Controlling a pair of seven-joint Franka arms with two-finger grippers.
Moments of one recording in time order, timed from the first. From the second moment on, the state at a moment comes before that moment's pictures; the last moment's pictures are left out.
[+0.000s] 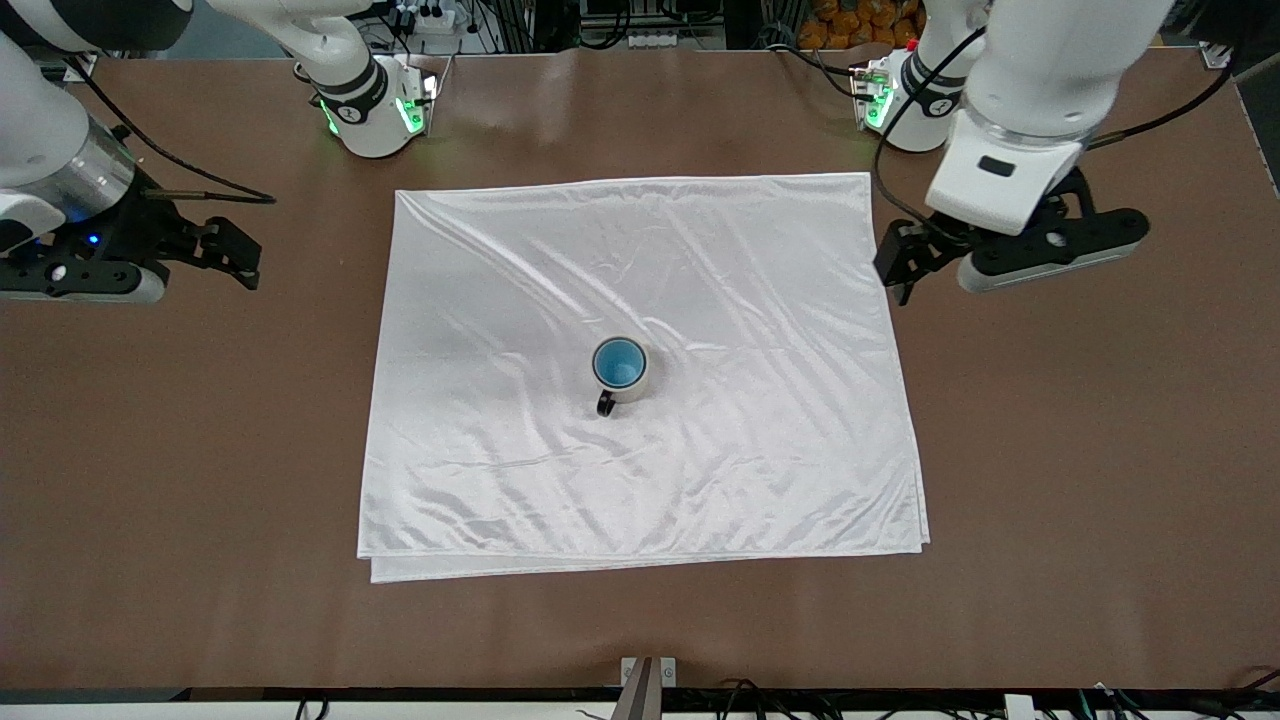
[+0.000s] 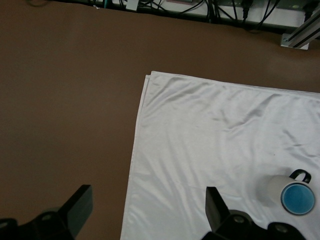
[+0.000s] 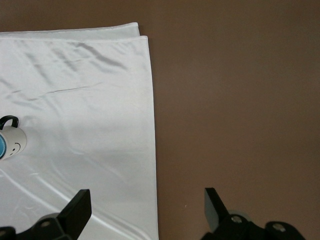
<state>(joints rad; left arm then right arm) -0.27 0.15 -0.20 -1.35 0.21 1.59 -0.64 0.03 0.01 0.13 -1.58 -0.05 1.60 0.16</state>
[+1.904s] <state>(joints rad) 0.04 0.06 -0.03 -1.39 -0.02 1.50 -0.28 -0.02 0.01 0.14 -1.55 0.03 1.61 0.12</state>
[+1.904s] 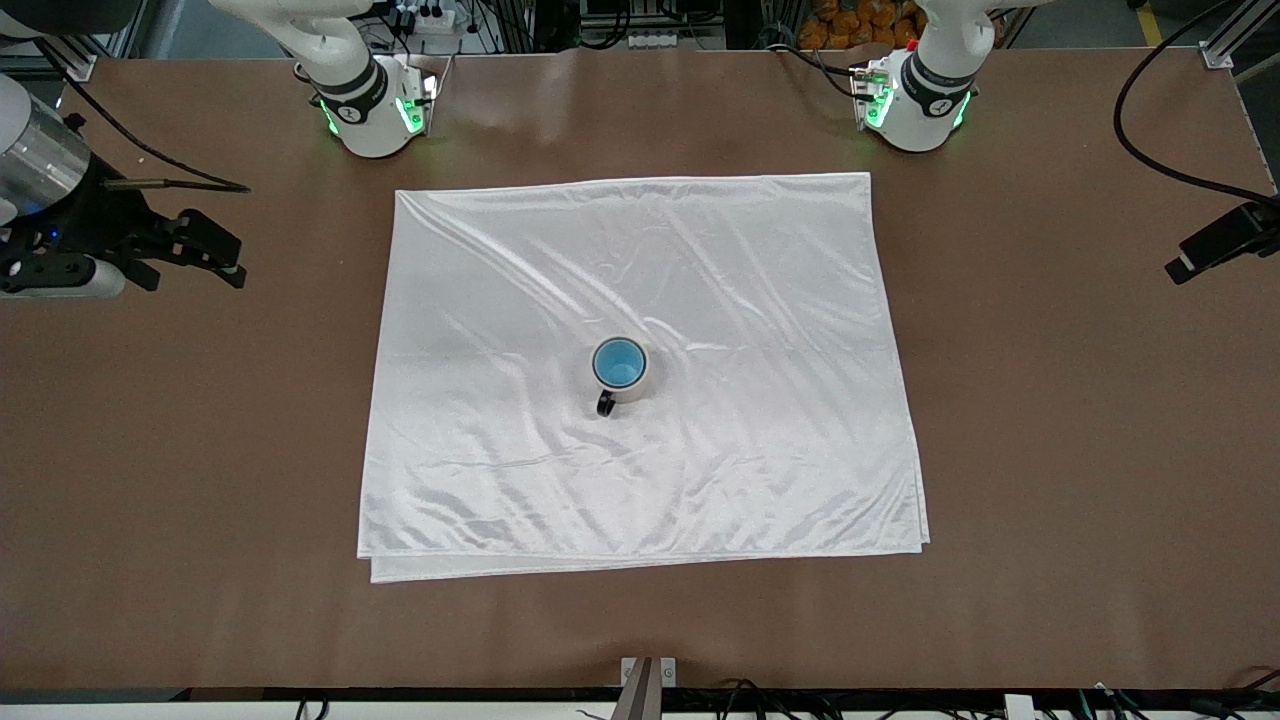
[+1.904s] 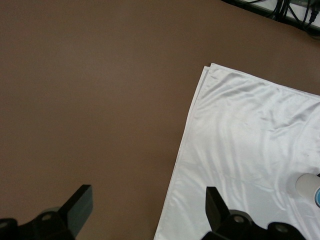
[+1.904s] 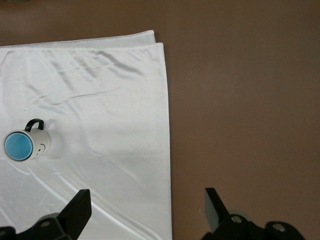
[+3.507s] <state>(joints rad) -0.03 0.06 -0.04 -1.43 -0.01 1.50 -0.19 -0.02 0.03 0.14 -1.54 0.03 1.57 0.12</state>
